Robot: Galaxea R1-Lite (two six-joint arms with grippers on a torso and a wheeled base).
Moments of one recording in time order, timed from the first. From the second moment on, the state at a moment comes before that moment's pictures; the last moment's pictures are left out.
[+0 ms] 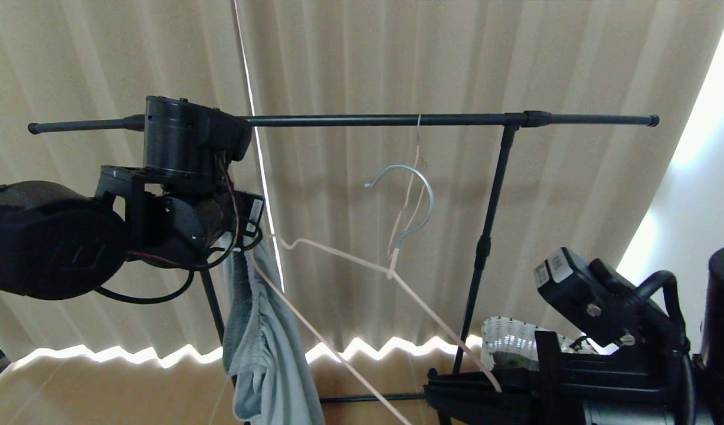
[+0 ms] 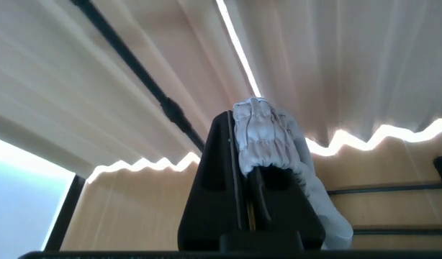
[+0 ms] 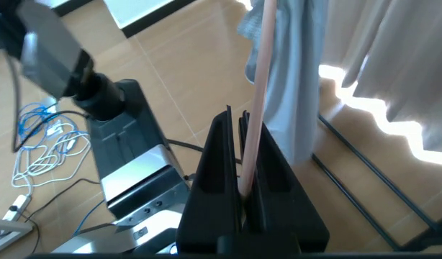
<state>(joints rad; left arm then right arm) -0.50 1.70 -1.15 -0.15 0.68 0.17 0.95 1.37 -0.65 -0.31 0.20 0.26</state>
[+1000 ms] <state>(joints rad) -0.54 1.74 -1.22 -0.15 0.69 0.17 1.00 1.37 -0.65 -0.31 0.20 0.26</state>
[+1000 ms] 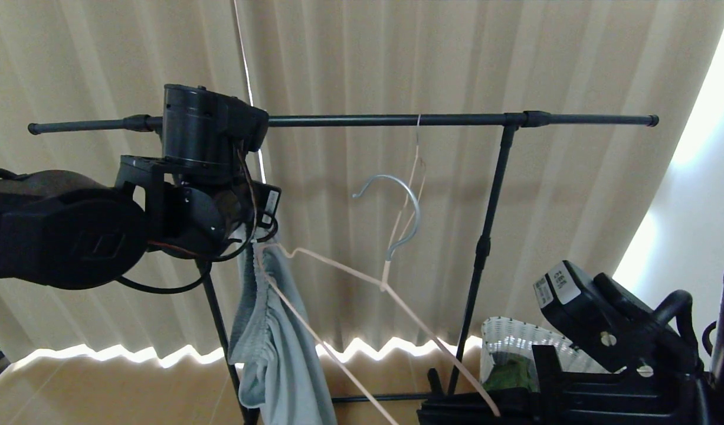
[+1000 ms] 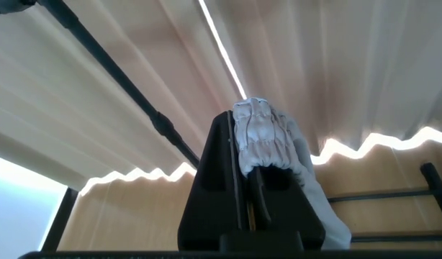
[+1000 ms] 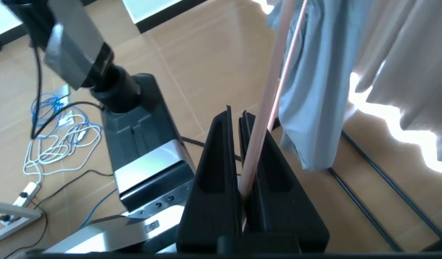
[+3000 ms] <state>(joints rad) -0.63 1.67 -1.17 -0.11 0.62 0.17 0.86 1.49 -0.64 -0.50 0.36 0.20</state>
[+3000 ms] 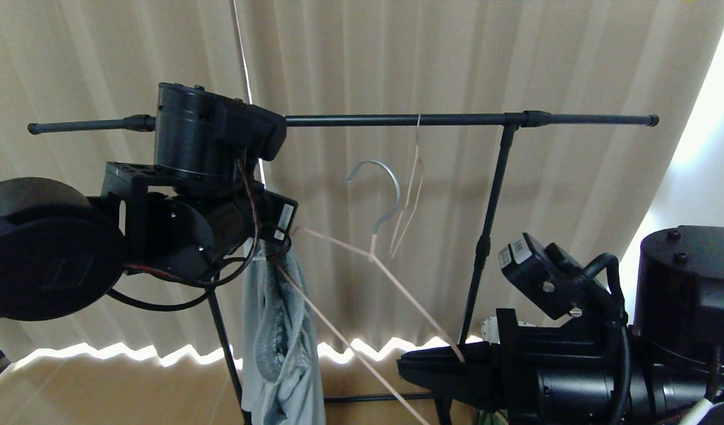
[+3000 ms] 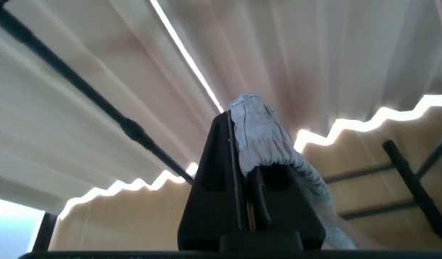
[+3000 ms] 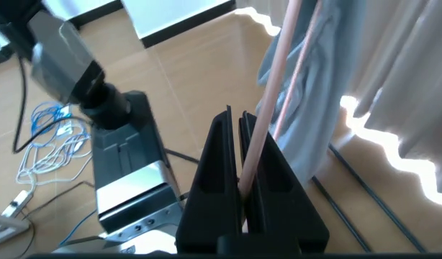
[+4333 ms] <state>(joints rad) -0.83 1.46 -1.00 -0.17 0.34 0.17 0.75 1.66 -0.70 -0.63 0.35 0.07</state>
